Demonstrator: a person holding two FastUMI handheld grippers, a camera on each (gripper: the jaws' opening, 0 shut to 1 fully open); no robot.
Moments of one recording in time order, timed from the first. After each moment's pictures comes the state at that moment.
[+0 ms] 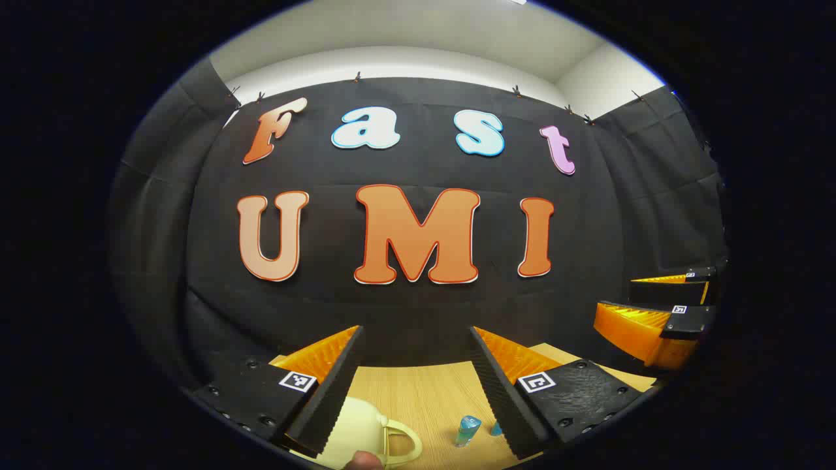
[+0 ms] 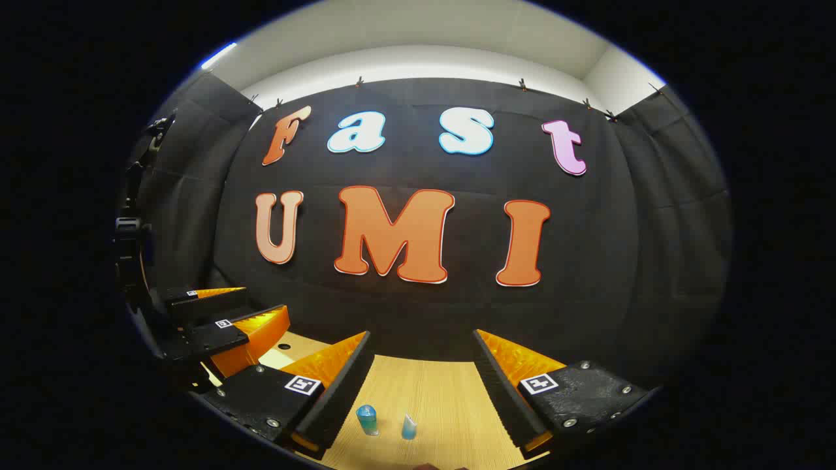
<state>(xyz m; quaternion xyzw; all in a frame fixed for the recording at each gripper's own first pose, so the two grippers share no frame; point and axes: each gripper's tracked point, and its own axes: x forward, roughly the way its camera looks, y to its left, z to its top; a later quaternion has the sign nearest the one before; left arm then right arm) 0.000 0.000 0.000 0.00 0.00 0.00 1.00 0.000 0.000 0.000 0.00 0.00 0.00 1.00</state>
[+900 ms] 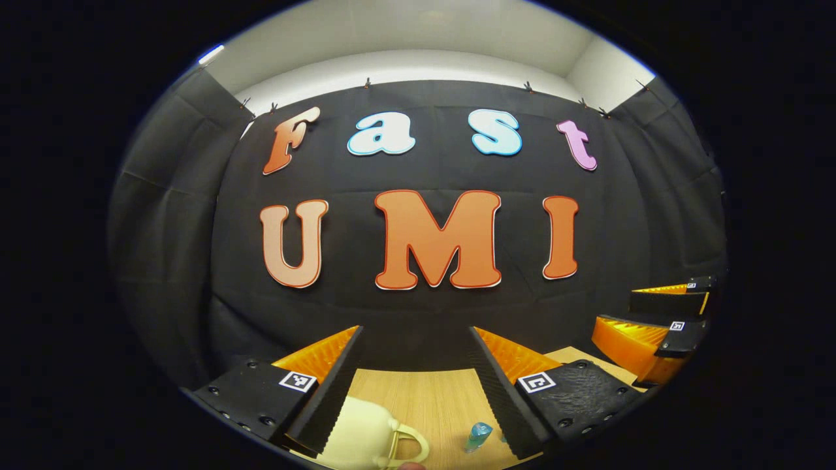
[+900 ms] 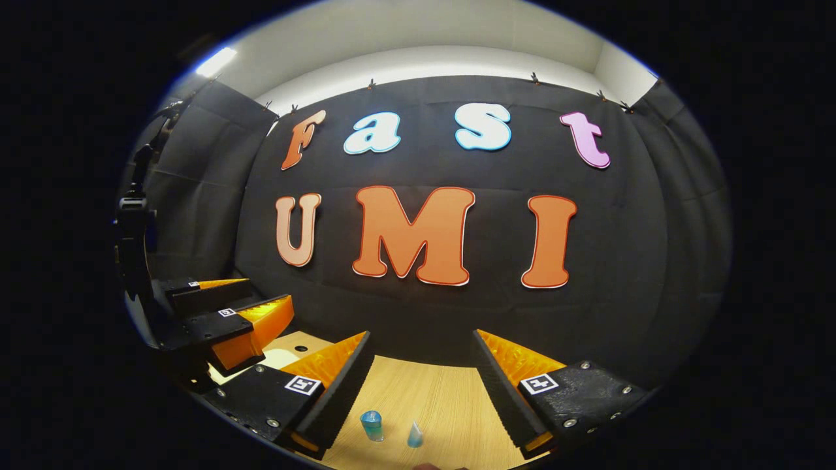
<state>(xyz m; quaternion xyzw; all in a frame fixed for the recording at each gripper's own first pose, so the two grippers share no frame) 0.005 0.017 0.000 0.02 -0.01 0.06 1.00 0.023 0.002 -0.010 0.01 -0.01 0.06 1.00</state>
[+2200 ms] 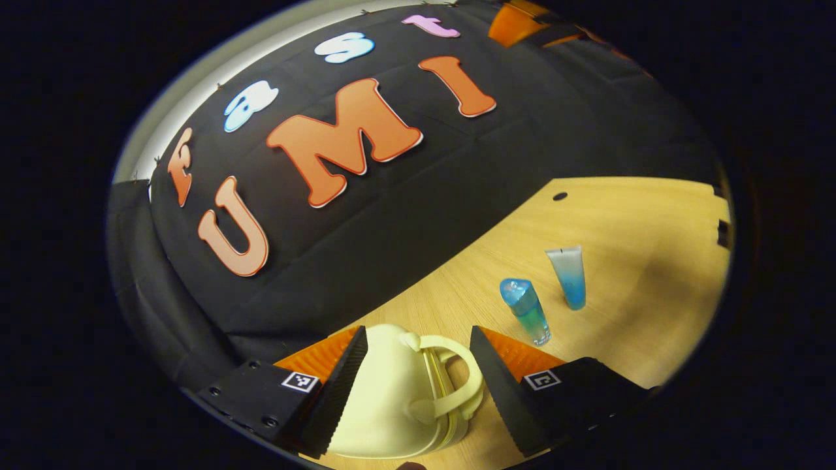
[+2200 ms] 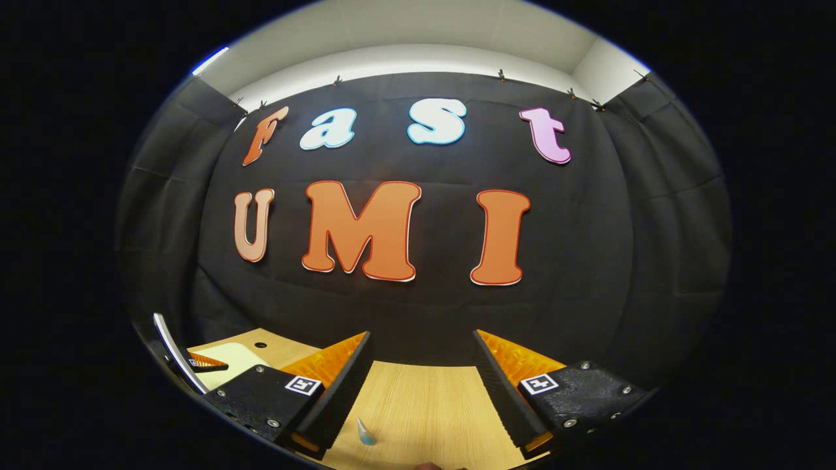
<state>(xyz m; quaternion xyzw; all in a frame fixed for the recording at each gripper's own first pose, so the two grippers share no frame) -0.040 0.061 -0.115 0.32 0.19 -0.02 0.93 0.038 -0.088 -0.023 0.00 0.00 -0.02 1.00</state>
